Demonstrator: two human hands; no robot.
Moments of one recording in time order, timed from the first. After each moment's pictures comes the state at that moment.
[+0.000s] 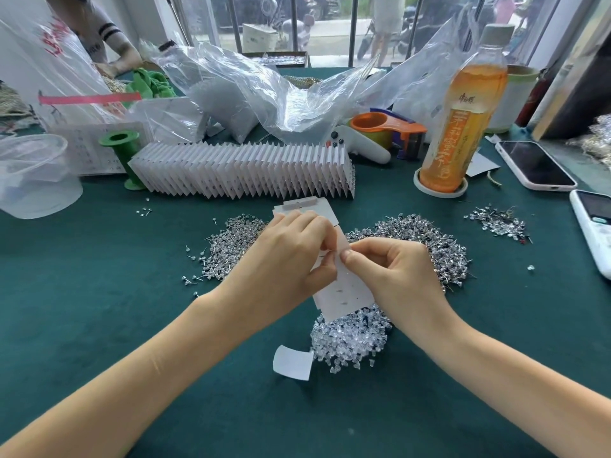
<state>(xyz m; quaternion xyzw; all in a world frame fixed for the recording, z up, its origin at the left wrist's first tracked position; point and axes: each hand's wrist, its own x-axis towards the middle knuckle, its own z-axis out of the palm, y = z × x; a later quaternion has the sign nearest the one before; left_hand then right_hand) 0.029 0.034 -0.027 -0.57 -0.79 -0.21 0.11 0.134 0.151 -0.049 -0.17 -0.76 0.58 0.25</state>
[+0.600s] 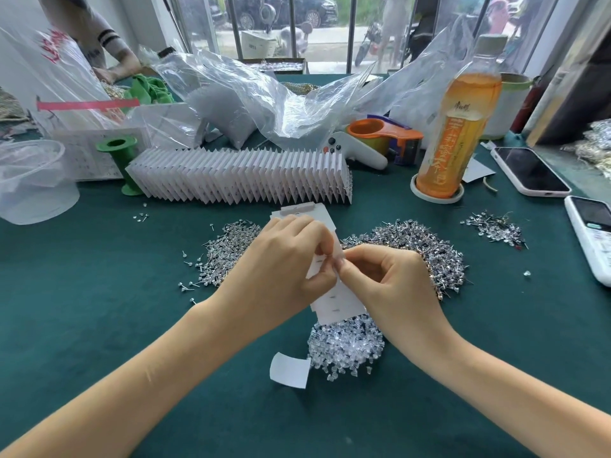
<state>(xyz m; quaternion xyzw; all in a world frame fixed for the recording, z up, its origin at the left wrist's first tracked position) 0.029 0.035 -0.028 -0.57 -0.77 -0.26 0.13 0.137 0.145 -0.048 -0.14 -0.79 0.53 0.28</state>
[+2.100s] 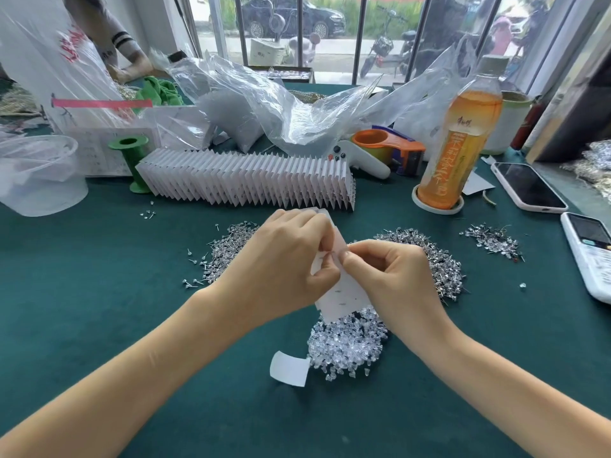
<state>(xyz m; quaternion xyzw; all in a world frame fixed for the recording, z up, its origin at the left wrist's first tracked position) 0.031 0.033 -0.016 -0.55 -0.79 -0.23 0.14 0.130 0.148 -0.039 -0.12 -0.78 0.54 0.29</state>
